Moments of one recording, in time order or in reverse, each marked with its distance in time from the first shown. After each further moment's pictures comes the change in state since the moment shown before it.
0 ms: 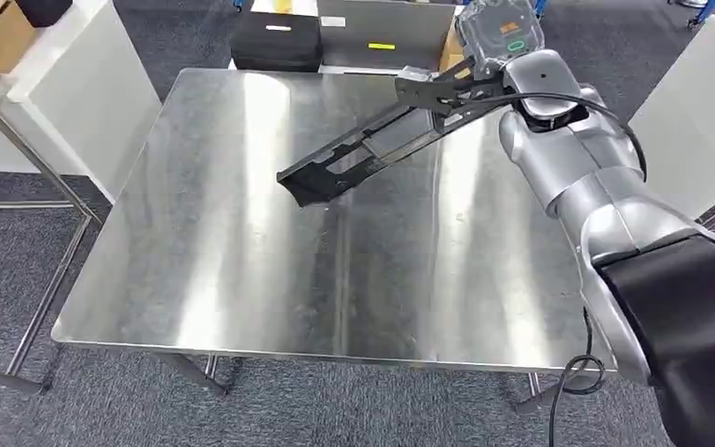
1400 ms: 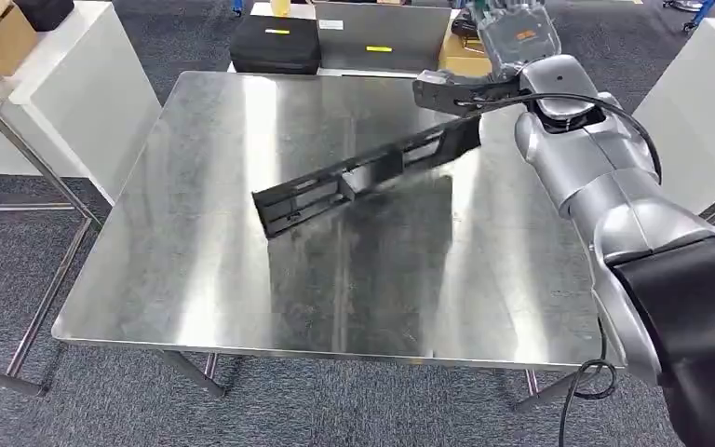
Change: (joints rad) left arm 0.000 -0.005 0.047 0.000 0.014 -0.078 -0.018; right arm 0.008 -0.029 -0.039 0.016 0.012 0.078 -0.002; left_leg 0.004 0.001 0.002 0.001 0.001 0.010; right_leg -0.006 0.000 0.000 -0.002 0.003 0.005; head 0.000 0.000
